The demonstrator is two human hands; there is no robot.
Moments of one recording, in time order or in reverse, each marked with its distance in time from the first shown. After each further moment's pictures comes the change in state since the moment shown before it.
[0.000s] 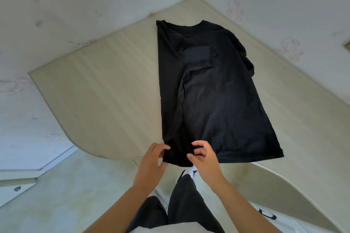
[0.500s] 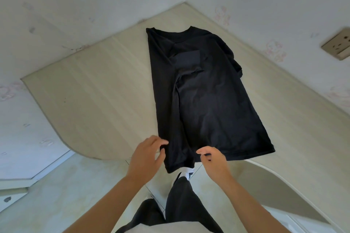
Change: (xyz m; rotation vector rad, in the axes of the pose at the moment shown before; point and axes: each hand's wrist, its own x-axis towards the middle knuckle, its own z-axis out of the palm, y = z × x) left_hand 0.012 0.011 -0.018 0.250 -0.056 0.164; right_hand -0.007 0.018 -0.041 -0.395 0.088 -0.043
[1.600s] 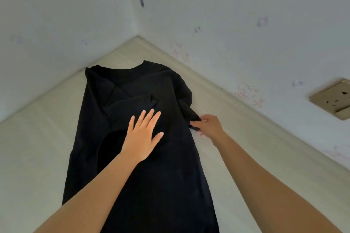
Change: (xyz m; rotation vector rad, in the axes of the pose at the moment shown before) left_hand 0.395 0.080 0.065 0.495 -0.130 0.054; right_hand 0.365 -0.051 -0.231 0.387 0.039 0.219
